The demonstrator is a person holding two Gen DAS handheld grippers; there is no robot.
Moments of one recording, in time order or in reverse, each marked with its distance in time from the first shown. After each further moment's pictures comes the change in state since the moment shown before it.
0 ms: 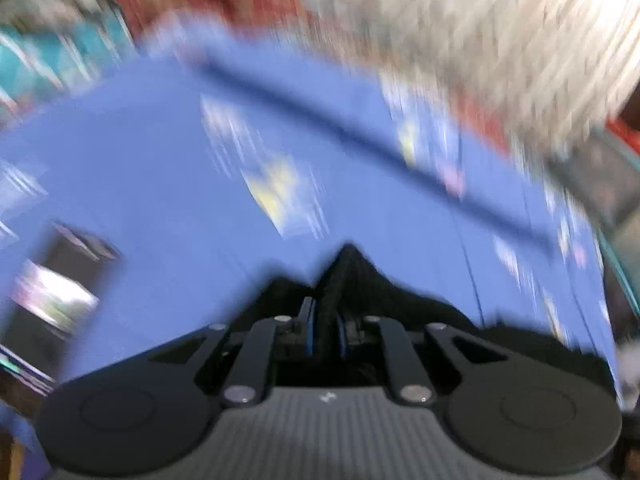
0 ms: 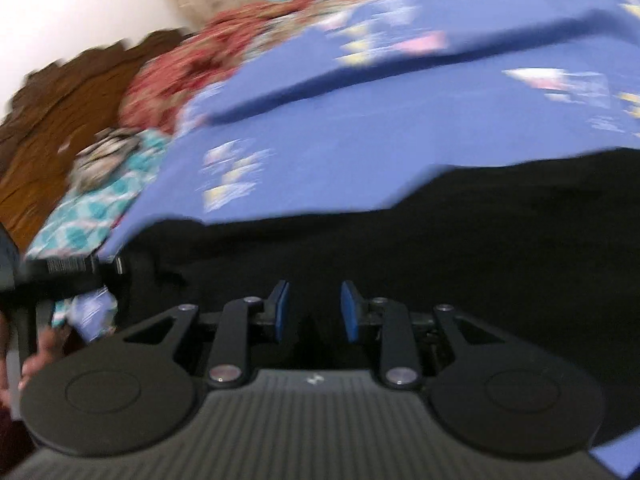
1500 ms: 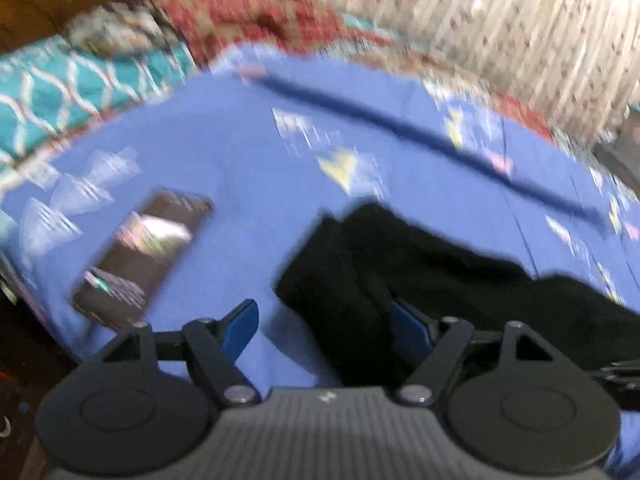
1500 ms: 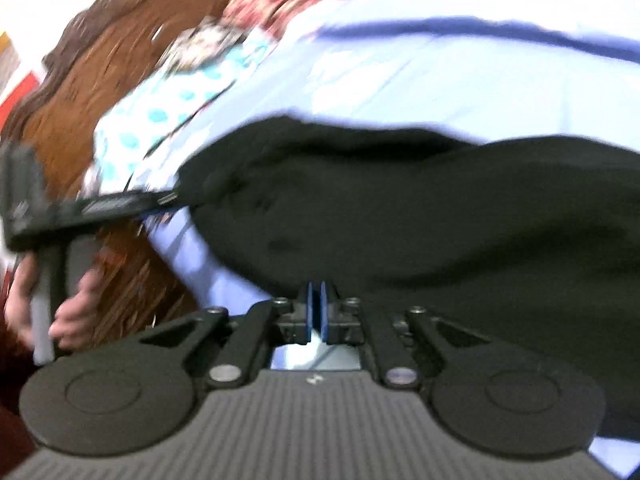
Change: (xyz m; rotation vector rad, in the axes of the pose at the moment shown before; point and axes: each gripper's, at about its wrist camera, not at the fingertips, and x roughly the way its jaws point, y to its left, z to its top) left arm -0.047 -0.008 -0.069 0.065 -0.040 0.226; right arm -0.034 -0.004 -0.016 -0.203 0.131 0.088
